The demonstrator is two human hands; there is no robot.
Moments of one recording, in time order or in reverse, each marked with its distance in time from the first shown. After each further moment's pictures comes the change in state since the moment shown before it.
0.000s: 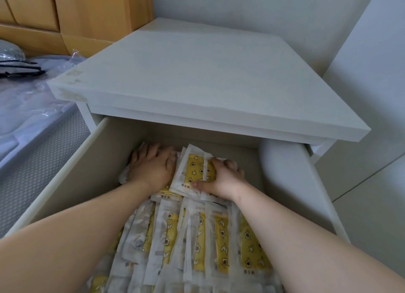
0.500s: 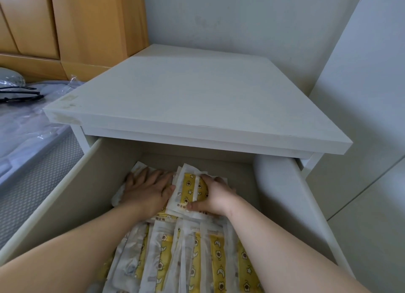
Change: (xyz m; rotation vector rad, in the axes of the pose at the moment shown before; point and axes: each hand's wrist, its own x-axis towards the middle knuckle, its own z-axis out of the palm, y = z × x) left_hand -0.001 -0.003 0.009 0.177 -0.181 0.052; right_hand 0.013 0.000 0.002 -0.035 -0.049 -0.078
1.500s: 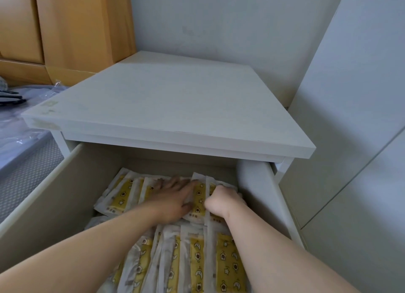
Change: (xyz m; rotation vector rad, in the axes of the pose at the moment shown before) left_hand -0.004 0.072 -0.013 -0.020 -0.093 0.304; right_hand -0.024 0.021 -0.020 0.010 0.123 0.334
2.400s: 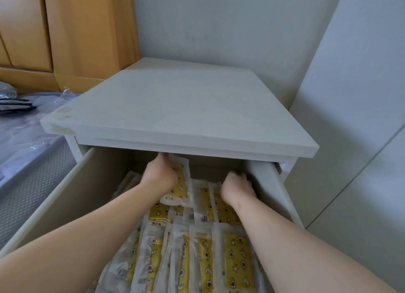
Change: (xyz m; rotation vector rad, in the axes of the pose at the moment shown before) left_hand -0.011 -0.011 -0.049 -0.729 0.455 -0.332; right_hand -0.004 -0.005 -0.019 -0.003 0.199 -0.001
